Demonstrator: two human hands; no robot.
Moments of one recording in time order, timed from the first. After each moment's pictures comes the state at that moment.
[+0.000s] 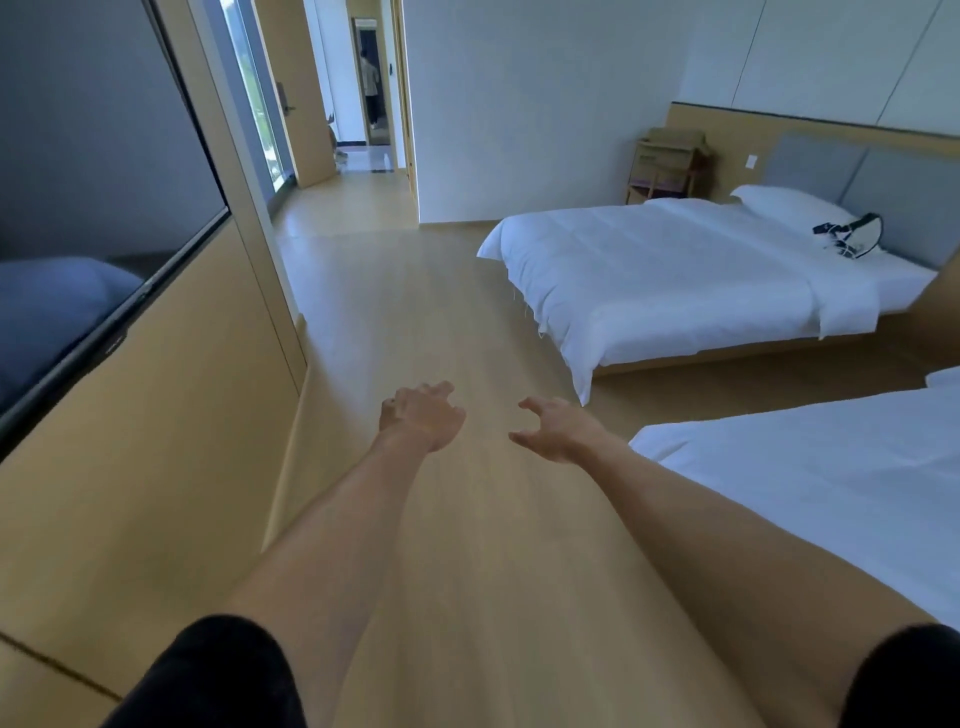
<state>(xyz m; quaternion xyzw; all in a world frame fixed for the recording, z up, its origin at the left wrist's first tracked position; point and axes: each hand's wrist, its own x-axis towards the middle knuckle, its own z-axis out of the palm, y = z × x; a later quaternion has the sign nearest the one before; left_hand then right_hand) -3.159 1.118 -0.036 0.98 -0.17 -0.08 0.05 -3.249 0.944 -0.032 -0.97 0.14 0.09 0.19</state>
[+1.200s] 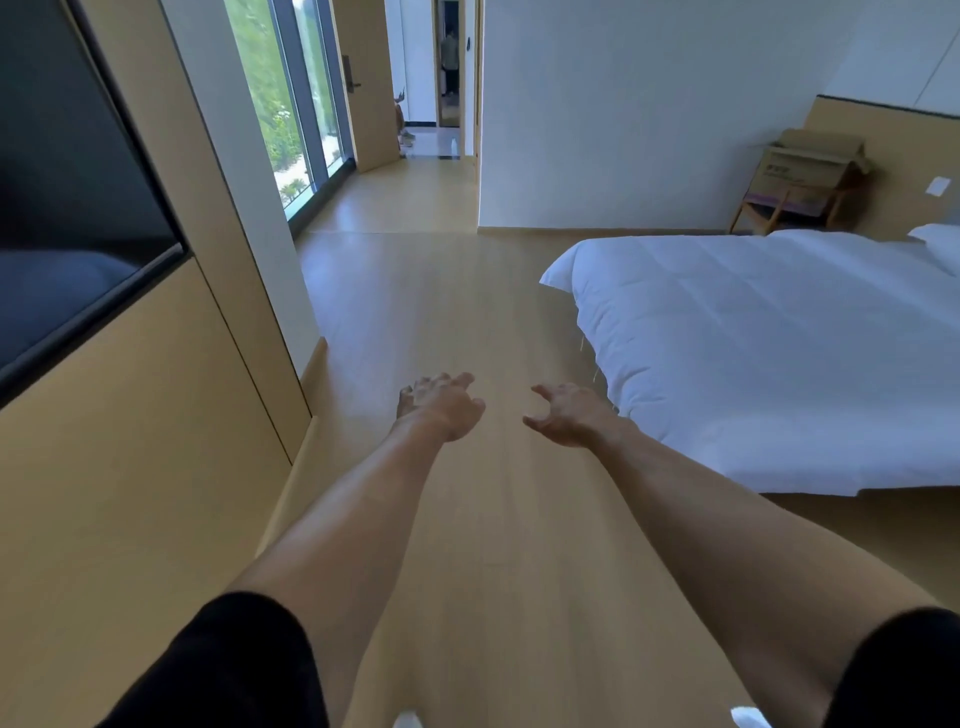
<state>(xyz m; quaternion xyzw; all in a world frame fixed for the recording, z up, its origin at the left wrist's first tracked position) -2.554 0.934 -0.040 0.98 -0.12 -0.11 0.10 -2.592 0.750 -0.045 -0.99 0.06 0.13 0.09</state>
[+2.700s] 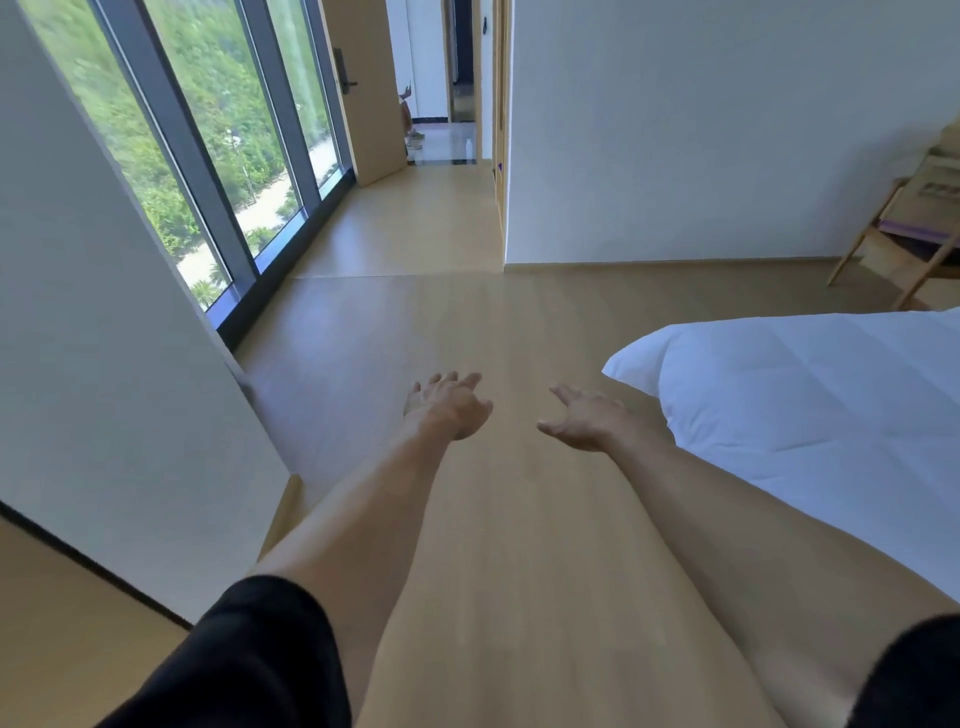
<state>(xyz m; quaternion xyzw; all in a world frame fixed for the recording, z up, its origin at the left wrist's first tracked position) -1.620 0.834 -0.041 0.98 -0.13 -0.12 0.06 -1.661 0.634 -0.062 -0.98 0.08 0.14 0.12</state>
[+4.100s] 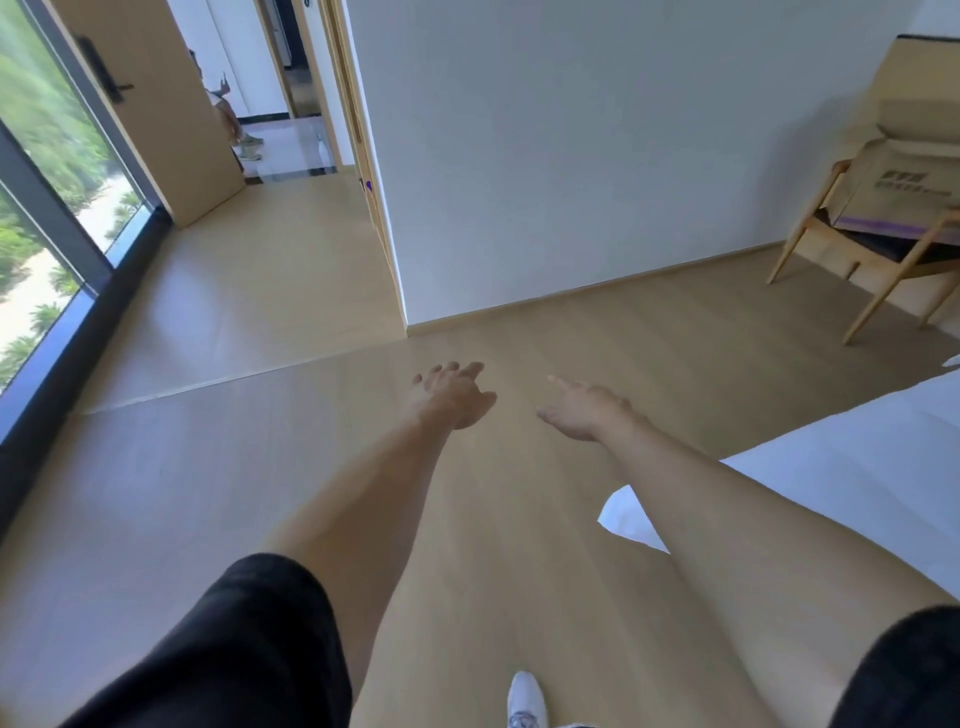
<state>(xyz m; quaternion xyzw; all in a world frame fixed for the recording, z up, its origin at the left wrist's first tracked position) -0.768 0.516 -0.085 0.95 -0.27 -0.13 0.05 -0.881 0.355 -0.083 -0.95 0.26 0.14 0.14</state>
